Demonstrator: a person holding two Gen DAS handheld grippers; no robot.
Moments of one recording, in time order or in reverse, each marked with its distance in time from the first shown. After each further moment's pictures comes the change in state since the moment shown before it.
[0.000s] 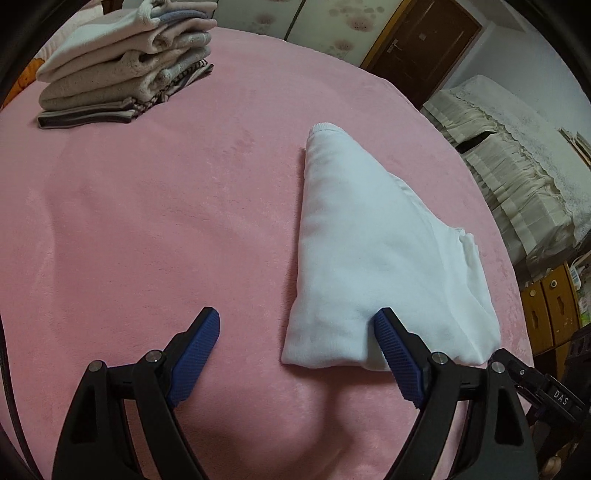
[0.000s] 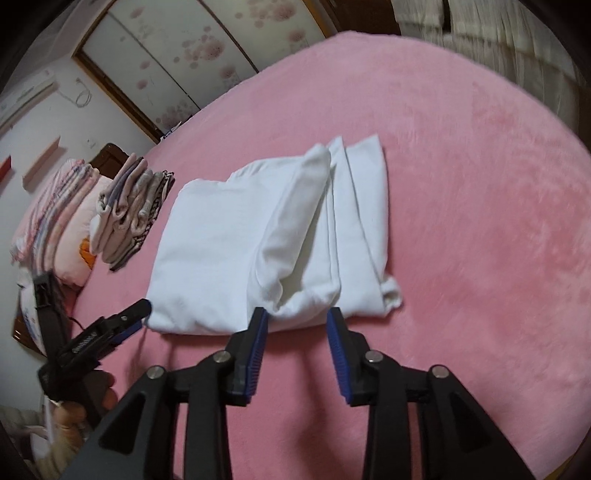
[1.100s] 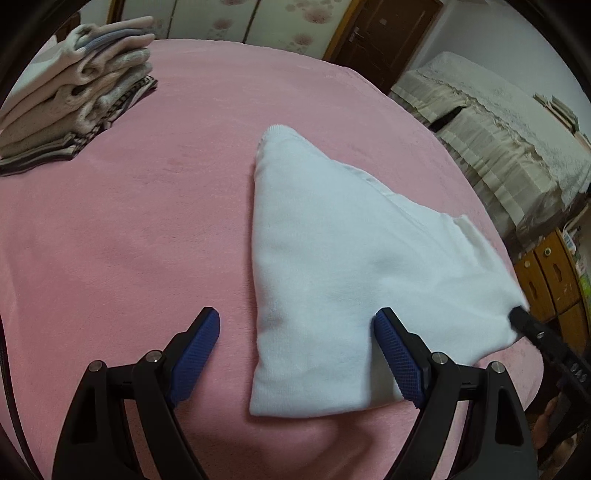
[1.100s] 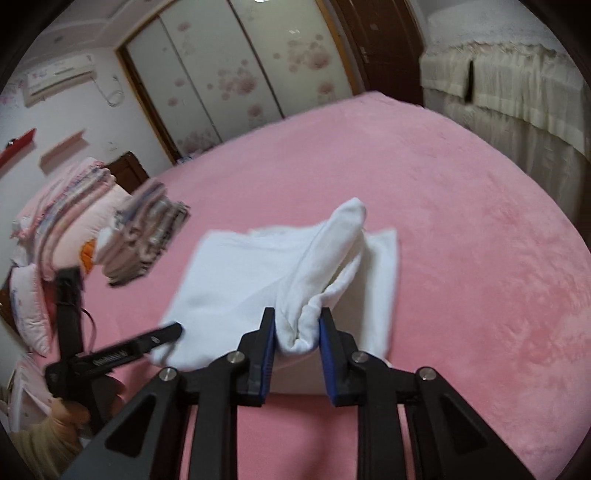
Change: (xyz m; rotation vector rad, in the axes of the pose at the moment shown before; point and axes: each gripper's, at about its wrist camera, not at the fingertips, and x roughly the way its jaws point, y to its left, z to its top) left arm 0.030 -0.036 0.014 0.142 0.012 -0.037; right arm -0.016 0.014 0.019 -0.165 -0.184 -0.079
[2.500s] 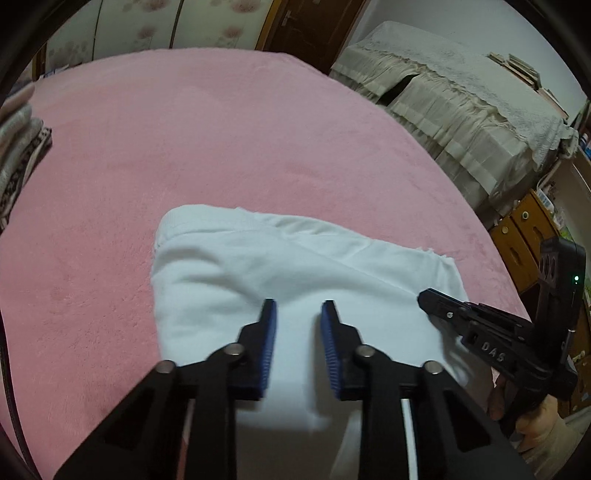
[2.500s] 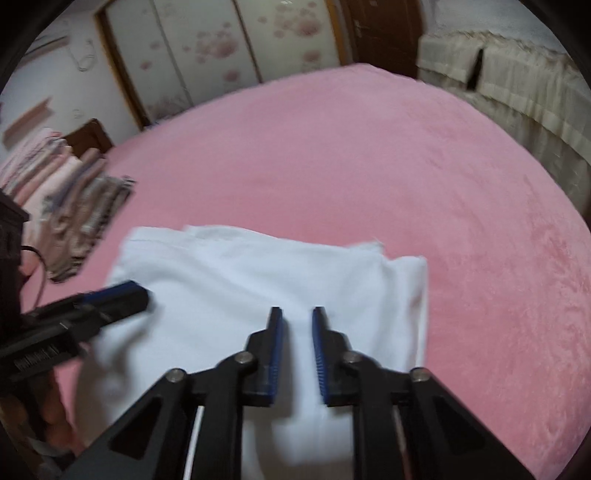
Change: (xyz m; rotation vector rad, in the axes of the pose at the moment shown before) left arm 0.078 -0.042 0.094 0.180 0.064 -0.135; right arm 0.123 -0.013 0.059 -0.049 0.101 -0.115
